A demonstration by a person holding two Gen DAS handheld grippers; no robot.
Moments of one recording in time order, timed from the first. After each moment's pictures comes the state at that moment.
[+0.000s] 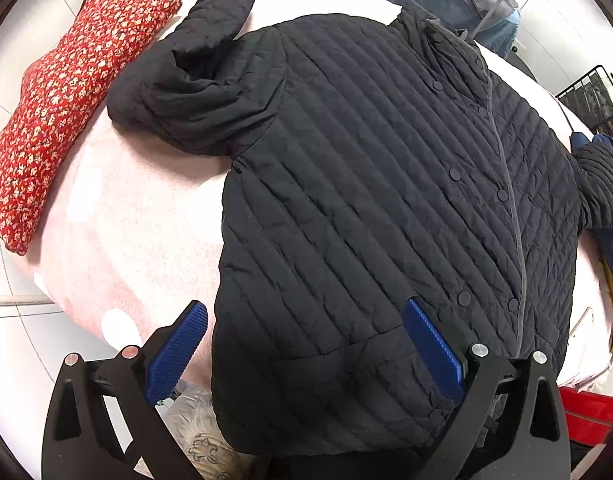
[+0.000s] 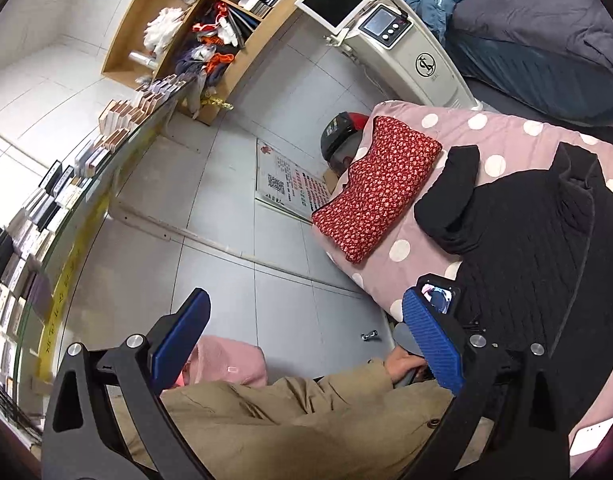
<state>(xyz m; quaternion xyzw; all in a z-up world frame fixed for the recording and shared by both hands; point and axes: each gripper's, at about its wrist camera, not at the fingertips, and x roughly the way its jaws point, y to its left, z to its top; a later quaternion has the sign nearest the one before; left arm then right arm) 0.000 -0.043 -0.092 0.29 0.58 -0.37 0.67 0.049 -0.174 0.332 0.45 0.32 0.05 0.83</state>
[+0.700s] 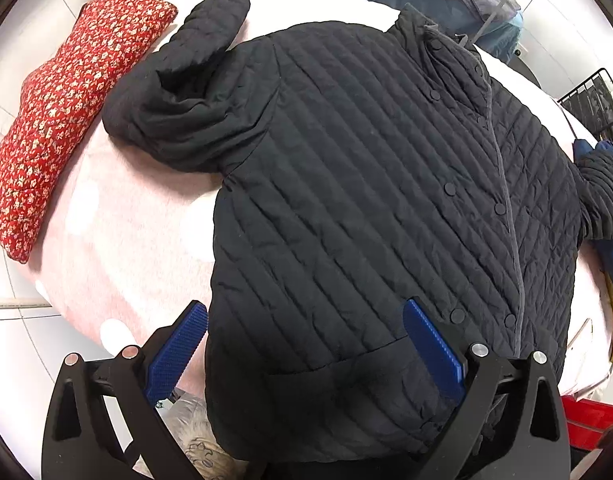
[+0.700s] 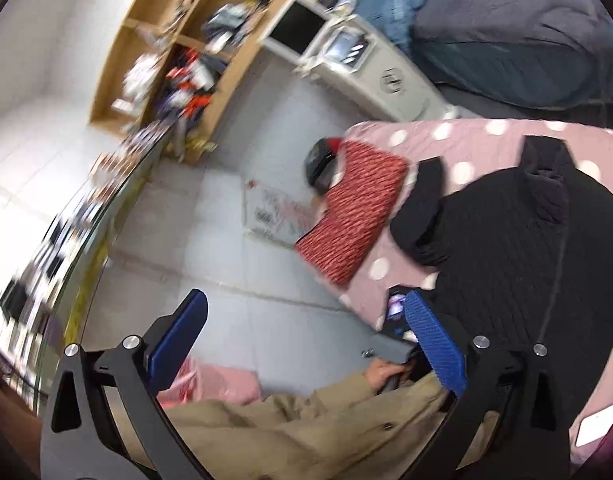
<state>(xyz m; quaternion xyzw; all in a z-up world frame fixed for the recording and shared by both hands) -0.002 -0.061 -0.088 0.29 0.57 -0.36 0.67 -0.005 -0.249 0.292 0.51 0.27 -0.02 0.81</state>
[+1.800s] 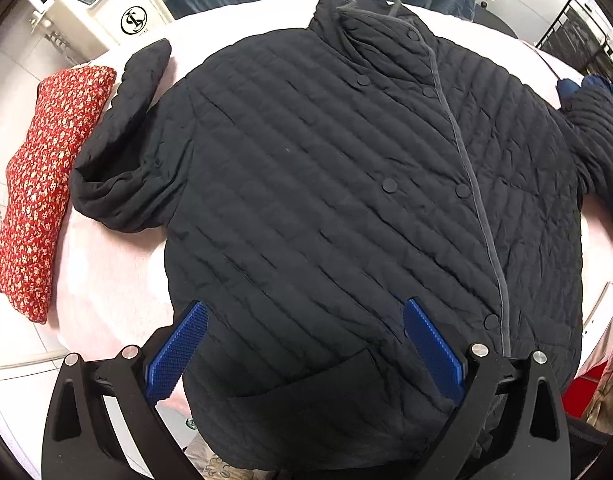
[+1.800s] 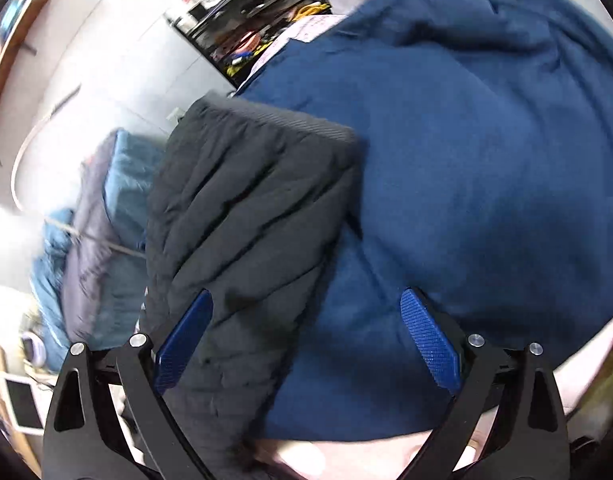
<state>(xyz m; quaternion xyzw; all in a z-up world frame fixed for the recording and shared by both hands) -0.066 -0.123 -0.087 0.39 0.52 -0.39 0.65 -0.484 -0.422 -0.045 0.62 0.06 -0.63 0.46</state>
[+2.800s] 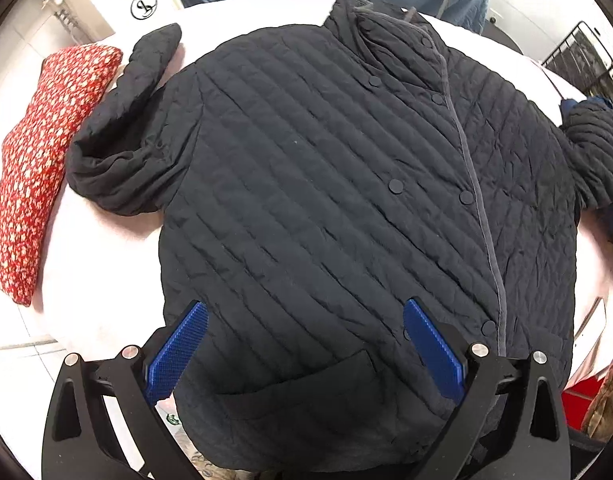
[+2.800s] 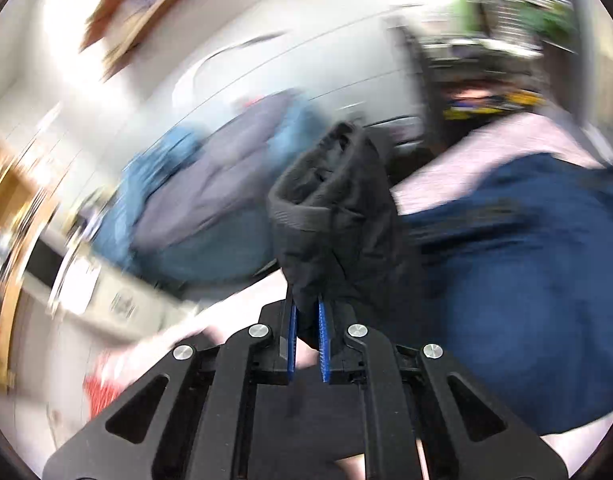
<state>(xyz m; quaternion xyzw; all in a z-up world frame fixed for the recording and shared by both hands) -0.053 -0.109 -0.090 0.35 0.54 -0.39 0.66 -0.287 -0.462 0.101 0.46 0.13 -0.50 0.72</state>
